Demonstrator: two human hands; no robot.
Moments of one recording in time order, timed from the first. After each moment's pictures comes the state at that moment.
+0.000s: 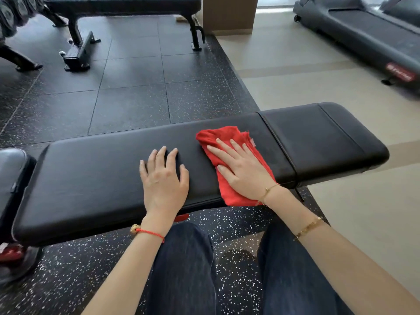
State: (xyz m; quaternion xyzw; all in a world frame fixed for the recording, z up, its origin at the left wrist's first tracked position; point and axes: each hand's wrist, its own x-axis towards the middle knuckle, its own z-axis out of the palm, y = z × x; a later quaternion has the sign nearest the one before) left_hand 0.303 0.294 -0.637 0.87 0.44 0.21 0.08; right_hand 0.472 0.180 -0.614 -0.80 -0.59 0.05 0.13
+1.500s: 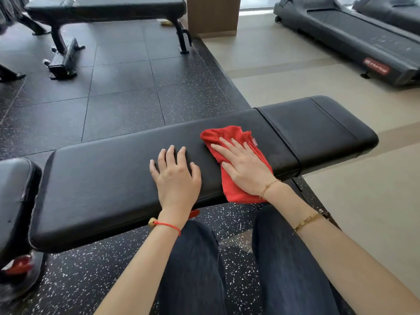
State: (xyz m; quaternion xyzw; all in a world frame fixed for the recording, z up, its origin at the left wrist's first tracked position) left_hand 0.299 0.298 -0.642 0.87 0.43 0.22 0.08; right_hand 0.440 0.184 -0.610 -0.82 -0.55 0.06 0.14
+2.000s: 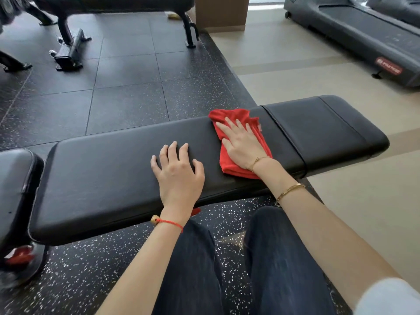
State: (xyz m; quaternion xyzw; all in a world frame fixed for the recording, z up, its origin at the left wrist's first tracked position) left_hand 0.303 0.298 -0.641 0.86 0.44 0.22 0.07; right_hand 0.473 0.235 -0.607 -0.86 -0.49 0.07 0.11
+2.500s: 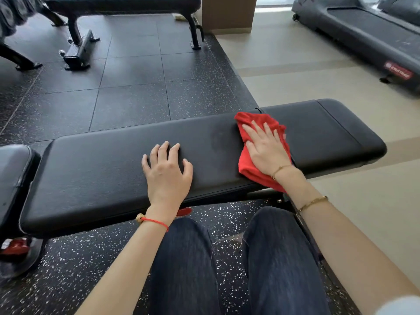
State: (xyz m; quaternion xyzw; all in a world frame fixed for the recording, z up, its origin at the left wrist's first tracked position) left_hand 0.305 0.294 -0.638 0.86 0.45 0.22 0.08; right_hand 0.522 0.175 -0.613 -0.89 -0.44 0.02 0.10
